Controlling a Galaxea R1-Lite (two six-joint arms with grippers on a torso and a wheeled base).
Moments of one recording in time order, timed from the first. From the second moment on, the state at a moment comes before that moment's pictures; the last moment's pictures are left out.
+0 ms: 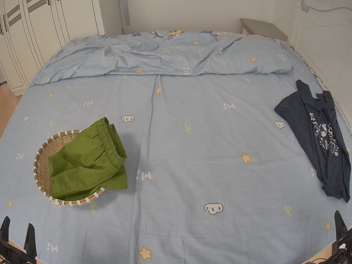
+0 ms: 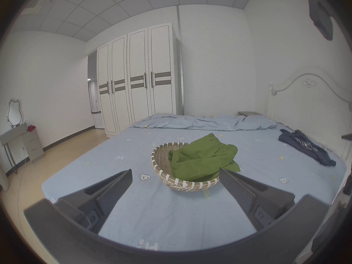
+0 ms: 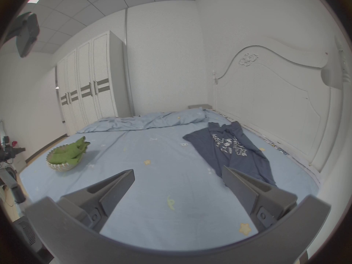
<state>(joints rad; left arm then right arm) 0.01 0.01 -0.02 -0.04 0.17 -0.02 0.08 0.10 -0.05 -0.01 -0.11 0.03</state>
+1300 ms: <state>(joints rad) 0.00 0.01 -0.02 -0.01 0.04 0.00 -0.09 0.10 -0.02 0.01 -0.02 0.01</state>
